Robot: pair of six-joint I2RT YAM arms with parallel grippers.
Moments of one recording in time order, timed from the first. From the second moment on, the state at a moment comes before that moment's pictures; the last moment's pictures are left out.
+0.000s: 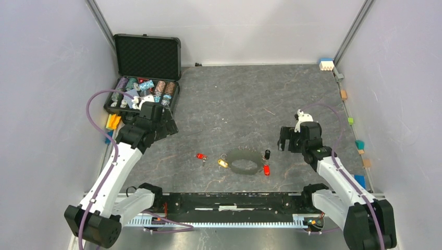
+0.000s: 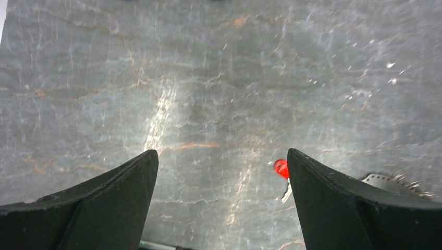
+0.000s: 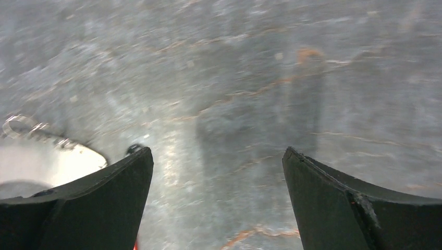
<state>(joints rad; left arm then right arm) -0.30 0.96 0.98 -0.87 -0.33 -0.55 0.18 0.95 0.45 -0.27 0.05 0.21</state>
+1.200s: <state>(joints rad) -0.30 0.74 0.91 -0.83 -0.07 -0.51 0.79 0.74 0.16 -0.08 -0.09 0.59</state>
